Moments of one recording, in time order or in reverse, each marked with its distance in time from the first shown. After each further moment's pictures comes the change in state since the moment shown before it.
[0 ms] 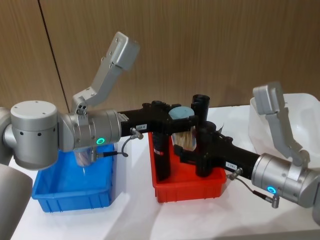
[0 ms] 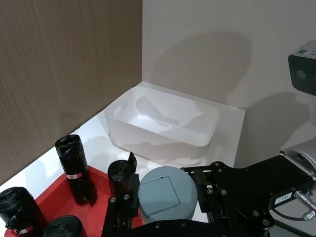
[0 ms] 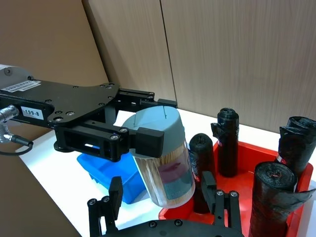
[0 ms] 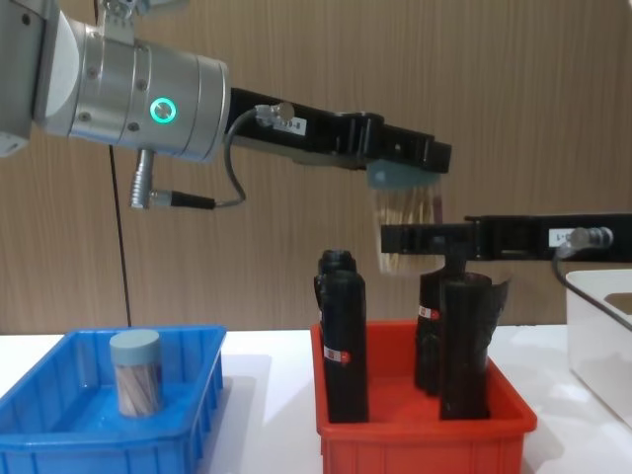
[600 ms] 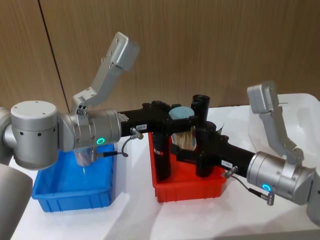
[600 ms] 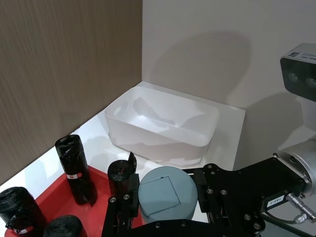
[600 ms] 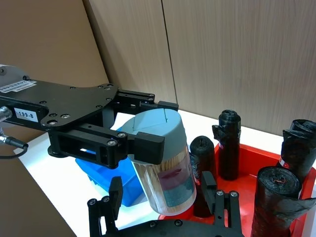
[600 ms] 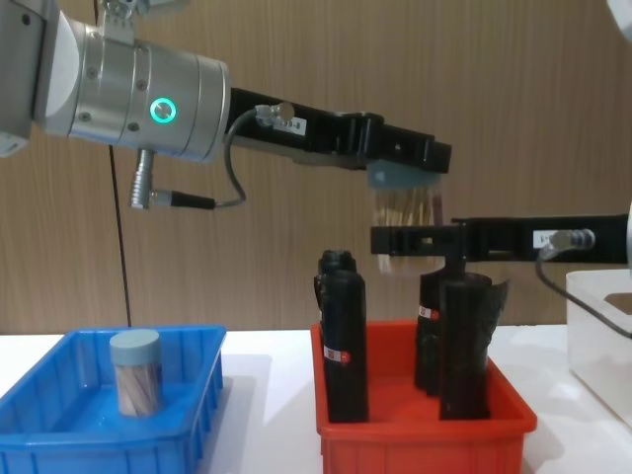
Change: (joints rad) left arm 0.000 0.000 0.000 0.000 0.000 0.000 0.000; right arm 0.025 -0.012 -0.016 0.034 -0.013 -0.014 0.004
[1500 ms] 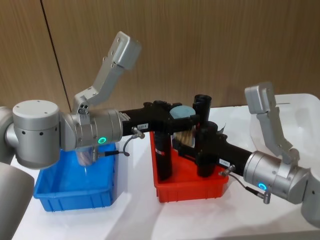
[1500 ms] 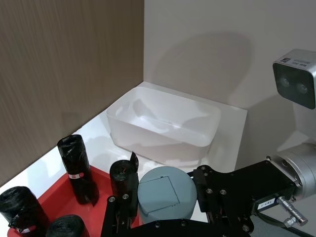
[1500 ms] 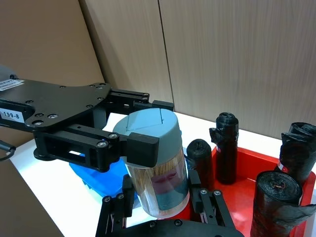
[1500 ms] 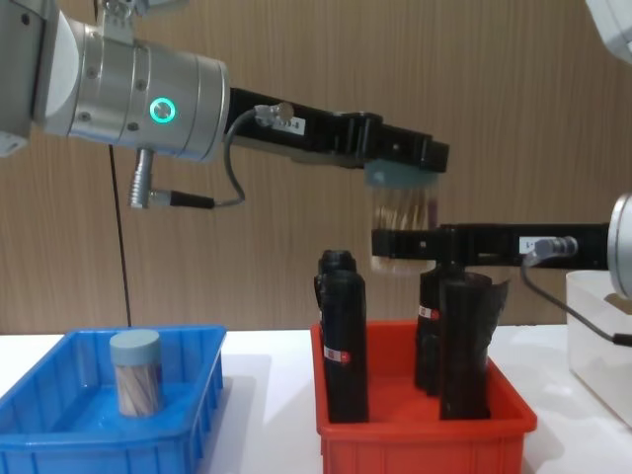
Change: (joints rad) left arm 0.000 0.000 0.000 0.000 0.001 0.000 0.003; right arm 0.023 -0.013 -0.017 0.050 -0.007 -0.042 -0.018
